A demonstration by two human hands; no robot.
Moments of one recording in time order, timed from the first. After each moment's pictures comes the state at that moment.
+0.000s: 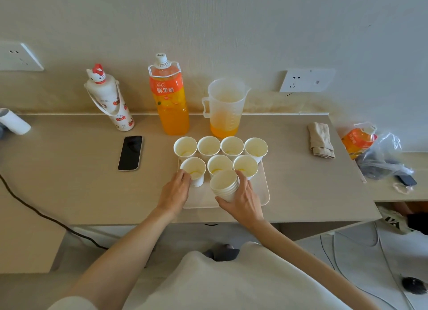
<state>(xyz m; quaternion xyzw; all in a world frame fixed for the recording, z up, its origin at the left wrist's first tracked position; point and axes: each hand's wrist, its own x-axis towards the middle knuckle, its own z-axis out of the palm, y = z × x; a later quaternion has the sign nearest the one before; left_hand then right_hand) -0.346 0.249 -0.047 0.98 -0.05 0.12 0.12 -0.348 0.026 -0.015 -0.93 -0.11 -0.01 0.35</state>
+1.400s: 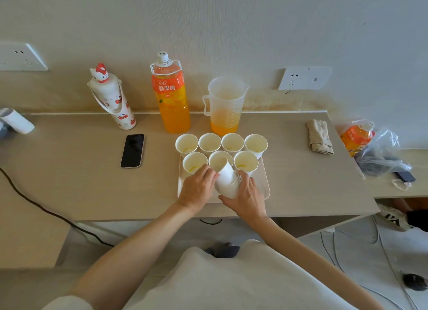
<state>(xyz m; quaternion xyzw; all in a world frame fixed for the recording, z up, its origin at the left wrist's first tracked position) -0.351 0.190 -0.004 0.91 -0.16 0.33 0.17 -0.357 0.022 -0.011 -0.95 -0.07 -0.01 0.32</state>
